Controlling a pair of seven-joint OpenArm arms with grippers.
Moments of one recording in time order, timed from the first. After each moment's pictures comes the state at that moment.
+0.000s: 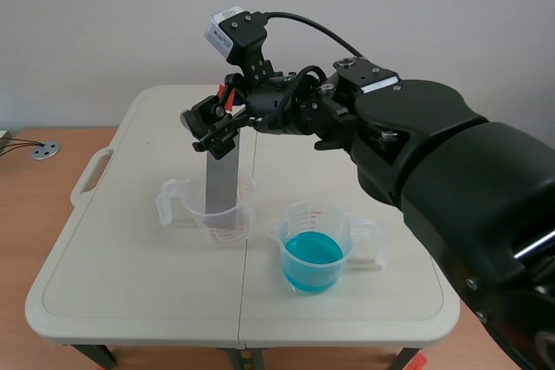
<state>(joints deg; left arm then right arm) 73.6 -33.4 -10.1 105.1 -6.1 -17.1 10.9 29.4 -0.6 -27.6 52.8 6.8 34.8 -3.4</state>
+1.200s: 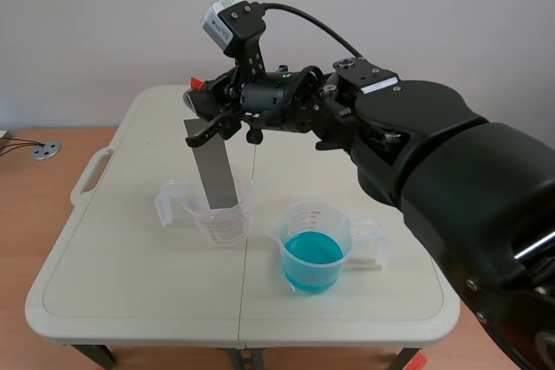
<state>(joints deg) 73.6 -33.4 -10.1 105.1 -6.1 -17.1 10.8 29.2 -0.6 -27.6 52.9 6.7 38.8 2.7</state>
